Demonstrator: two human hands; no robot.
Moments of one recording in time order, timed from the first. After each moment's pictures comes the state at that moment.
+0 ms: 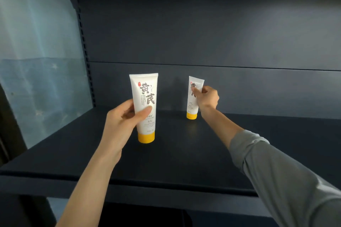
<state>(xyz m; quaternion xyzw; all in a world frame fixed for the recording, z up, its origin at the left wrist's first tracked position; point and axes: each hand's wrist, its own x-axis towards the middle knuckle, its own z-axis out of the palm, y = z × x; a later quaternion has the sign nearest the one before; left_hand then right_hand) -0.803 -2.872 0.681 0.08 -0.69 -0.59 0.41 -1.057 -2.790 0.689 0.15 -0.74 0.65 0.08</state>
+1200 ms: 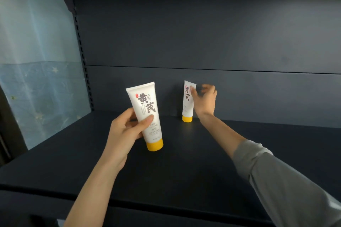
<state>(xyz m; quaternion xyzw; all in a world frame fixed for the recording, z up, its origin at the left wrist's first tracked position) -0.841 -2.867 0.672 0.11 -0.67 -0.61 0.40 -1.079 -2.801 0.685 0.20 -0.72 0.65 0.11</state>
